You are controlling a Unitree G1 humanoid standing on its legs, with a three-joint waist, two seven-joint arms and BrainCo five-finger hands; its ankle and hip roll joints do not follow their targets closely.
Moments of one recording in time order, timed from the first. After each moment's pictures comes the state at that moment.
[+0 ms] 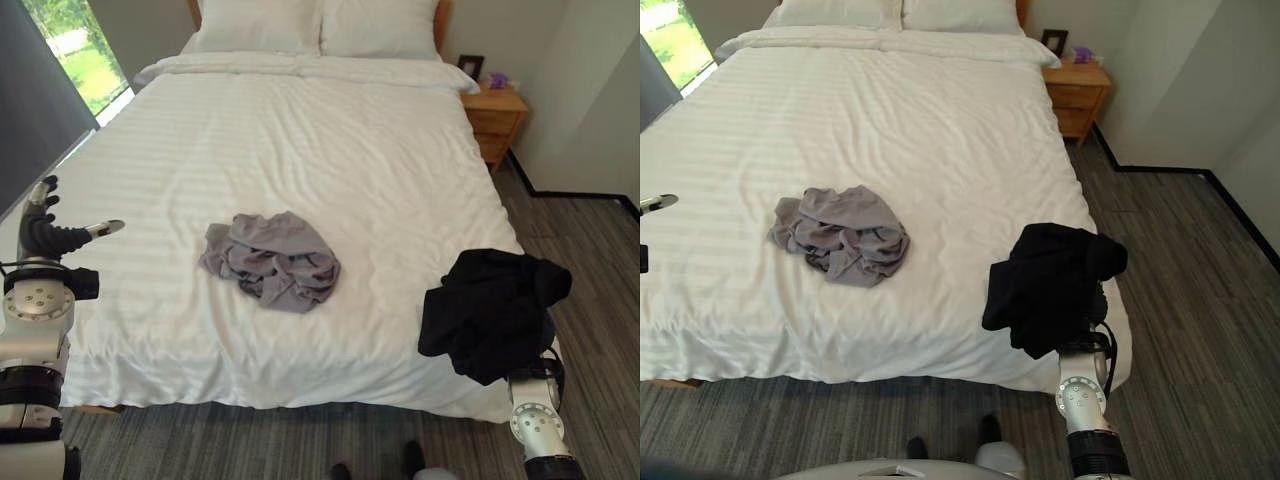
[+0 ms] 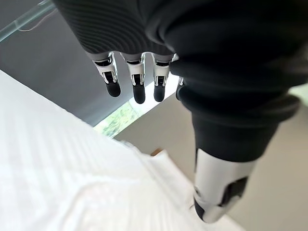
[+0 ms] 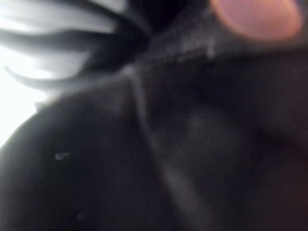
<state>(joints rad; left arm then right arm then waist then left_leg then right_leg) -0.51 1.04 -0.09 0.81 -0.19 -0.13 0.11 0.01 -0.17 -0.05 0.17 1.22 -0.23 0.01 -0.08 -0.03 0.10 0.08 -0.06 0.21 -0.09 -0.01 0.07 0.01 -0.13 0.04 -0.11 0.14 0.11</state>
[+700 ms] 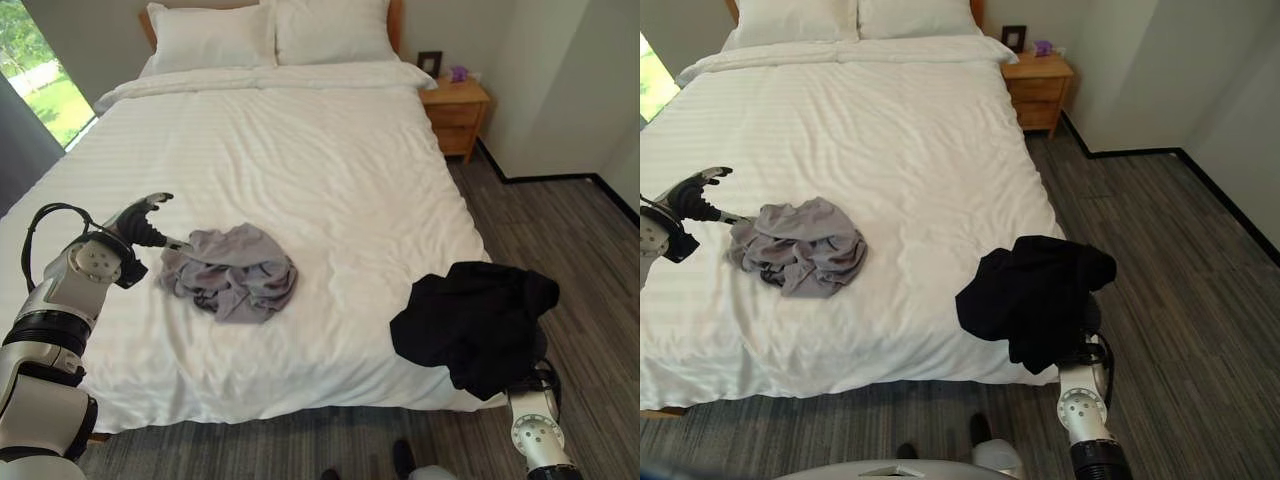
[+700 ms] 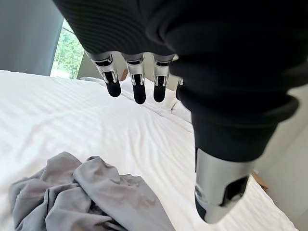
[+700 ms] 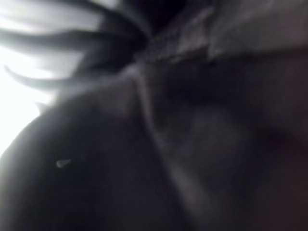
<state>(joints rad) -0.73 1.00 -0.42 0.91 -0.02 -0.14 -0.12 0.04 -0.19 -0.02 0.21 1.25 -0.22 0.09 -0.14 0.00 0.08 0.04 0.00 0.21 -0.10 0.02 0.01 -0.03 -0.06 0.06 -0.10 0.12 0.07</state>
